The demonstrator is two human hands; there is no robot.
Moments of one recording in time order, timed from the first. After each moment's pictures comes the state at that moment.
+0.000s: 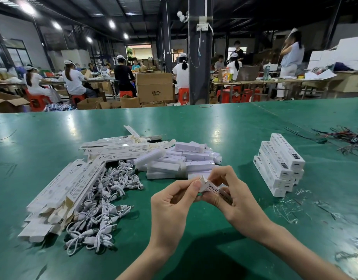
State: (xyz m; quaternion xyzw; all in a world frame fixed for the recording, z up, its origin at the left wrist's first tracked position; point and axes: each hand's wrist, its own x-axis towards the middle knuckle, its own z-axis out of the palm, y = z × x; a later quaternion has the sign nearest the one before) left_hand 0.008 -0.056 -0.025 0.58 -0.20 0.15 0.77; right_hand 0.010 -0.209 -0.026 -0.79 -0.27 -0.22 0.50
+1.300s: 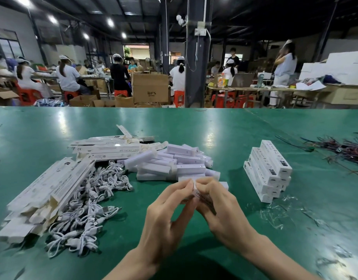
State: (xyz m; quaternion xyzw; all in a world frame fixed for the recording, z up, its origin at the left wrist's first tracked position) left_hand 0.018 -0.053 -0.048 0.70 -0.35 0.36 0.51; right_hand 0.006 -0.204 -0.033 -0.81 -0.31 -0.31 0.39
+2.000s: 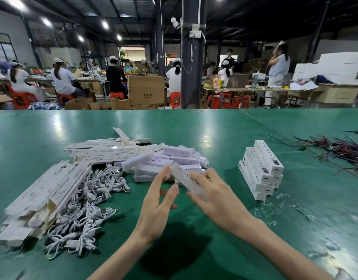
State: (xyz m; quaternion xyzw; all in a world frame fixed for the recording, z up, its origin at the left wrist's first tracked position) left_hand 0.044 -0.043 -0.056 0.69 -0.20 0.09 0.69; right_hand 0.015 -0.214 -0.011 -0.94 -0.17 -0.19 0.22
